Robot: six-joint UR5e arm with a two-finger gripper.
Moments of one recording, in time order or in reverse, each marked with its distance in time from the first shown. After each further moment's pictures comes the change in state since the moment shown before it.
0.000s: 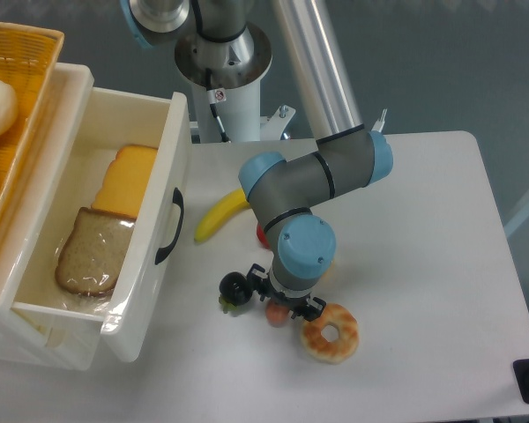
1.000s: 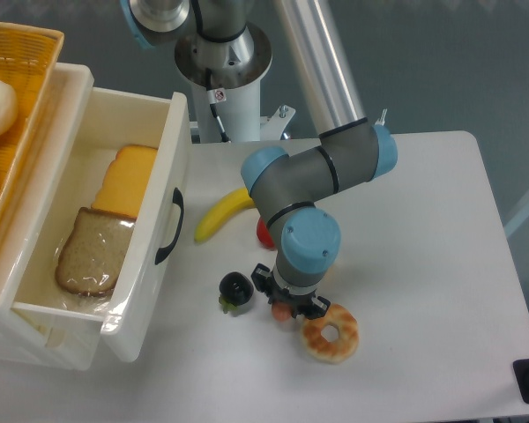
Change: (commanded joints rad) arm 0.017 0.052 0.017 -0.009 0.006 0.104
